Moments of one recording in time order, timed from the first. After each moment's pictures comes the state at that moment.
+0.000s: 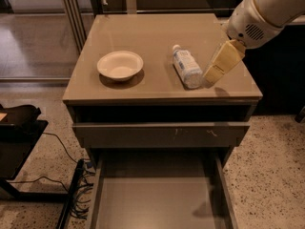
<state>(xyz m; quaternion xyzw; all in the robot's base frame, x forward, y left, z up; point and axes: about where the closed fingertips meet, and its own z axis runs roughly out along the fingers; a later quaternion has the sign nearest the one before) 0.556 -0.152 0.958 -0.53 0.80 0.06 0.28</state>
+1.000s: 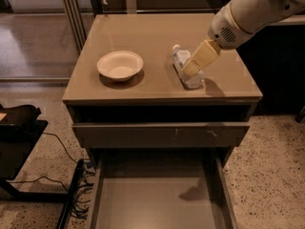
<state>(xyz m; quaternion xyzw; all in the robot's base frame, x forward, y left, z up) 0.602 -0.126 0.936 -0.48 0.82 0.09 0.31</state>
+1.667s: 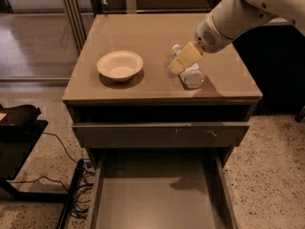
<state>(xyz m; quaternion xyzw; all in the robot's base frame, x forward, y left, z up) 0.632 -0.108 0.910 -0.42 0.85 0.10 0.30</state>
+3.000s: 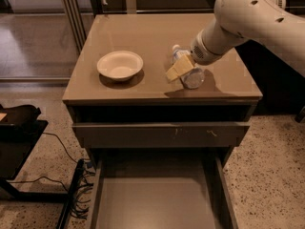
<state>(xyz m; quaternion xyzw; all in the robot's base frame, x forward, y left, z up) 0.670 -0.121 0.851 -0.33 0.90 0.06 0.29</state>
